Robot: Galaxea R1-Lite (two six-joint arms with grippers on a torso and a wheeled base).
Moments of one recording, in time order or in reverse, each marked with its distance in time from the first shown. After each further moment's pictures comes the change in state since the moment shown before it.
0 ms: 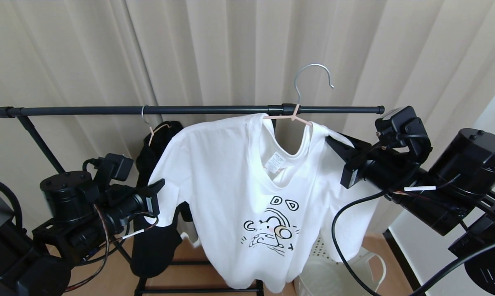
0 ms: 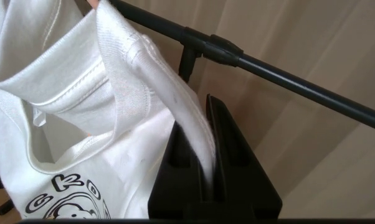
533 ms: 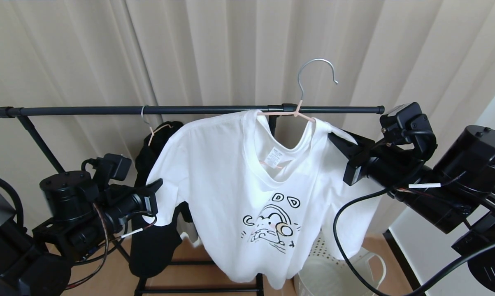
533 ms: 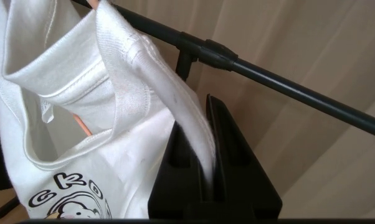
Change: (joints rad) left arm 0.014 0.011 -0.006 0.000 0.000 0.000; right arm -0.008 -0.011 -0.006 0.002 0.007 0.000
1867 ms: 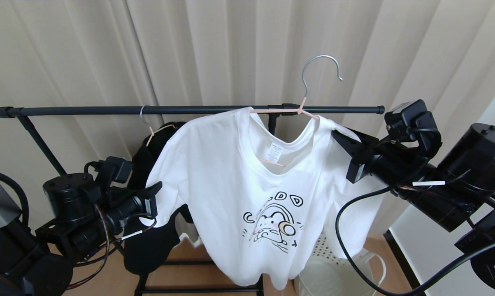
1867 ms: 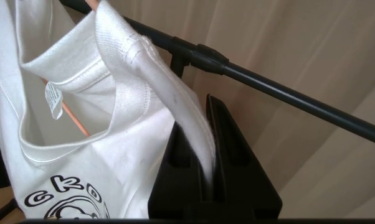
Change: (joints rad) left arm 0.011 0.024 0.002 -0.001 0.000 0.016; right arm -0.014 -0.009 -0.001 0.000 0.001 0.000
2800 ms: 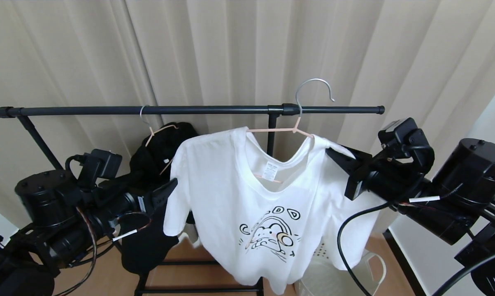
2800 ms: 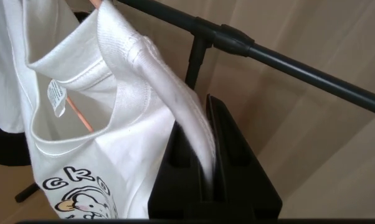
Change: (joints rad) left arm -0.044 -0.140 0.052 -0.006 -0.012 -0.009; right arm 0.000 0.014 0.073 -0.010 0.070 0.039
